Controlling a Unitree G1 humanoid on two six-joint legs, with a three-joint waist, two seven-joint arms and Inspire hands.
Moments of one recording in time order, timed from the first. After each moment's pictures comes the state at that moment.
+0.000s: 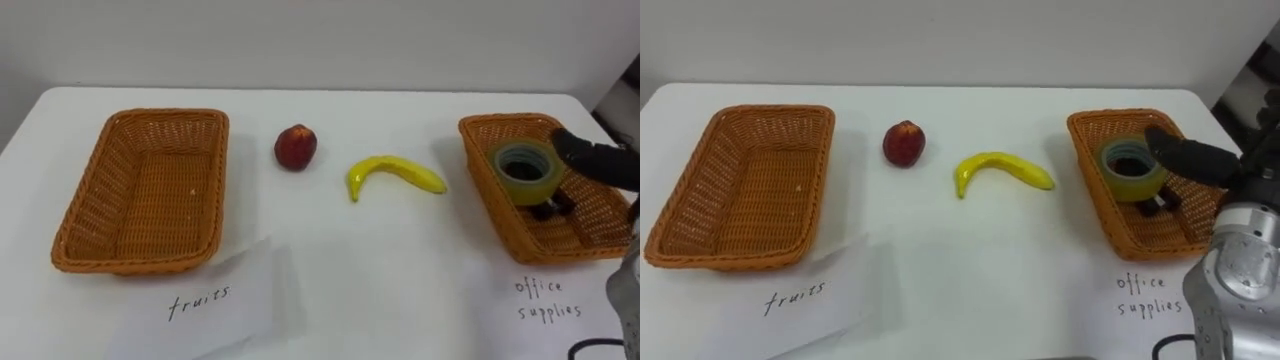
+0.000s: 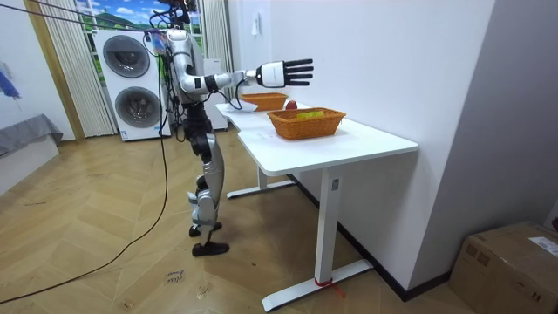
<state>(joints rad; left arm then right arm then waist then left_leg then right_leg) 0.30 0.22 0.08 1.08 0.11 0.14 0.09 -0.03 -0.38 -0.26 -0.06 0.31 0.12 -0.40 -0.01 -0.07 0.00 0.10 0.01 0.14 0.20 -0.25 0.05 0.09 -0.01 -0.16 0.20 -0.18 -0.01</state>
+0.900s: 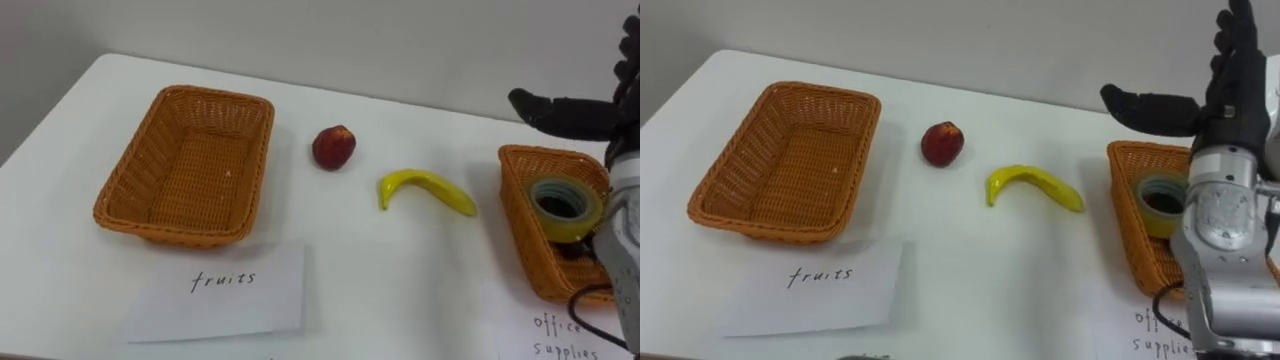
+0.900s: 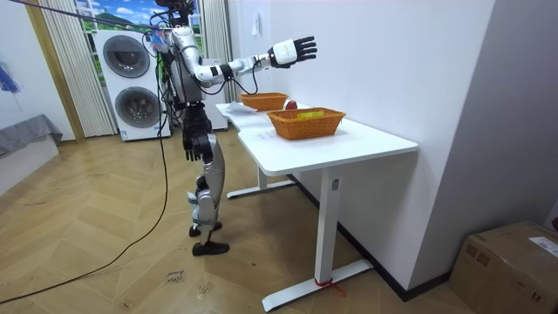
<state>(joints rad) 0.35 0.28 0.19 1.05 0.11 0.14 0.04 -0.14 -0.48 -0.12 -0.07 0.16 0.12 -0.28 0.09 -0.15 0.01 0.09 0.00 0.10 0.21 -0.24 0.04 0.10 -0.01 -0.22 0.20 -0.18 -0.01</state>
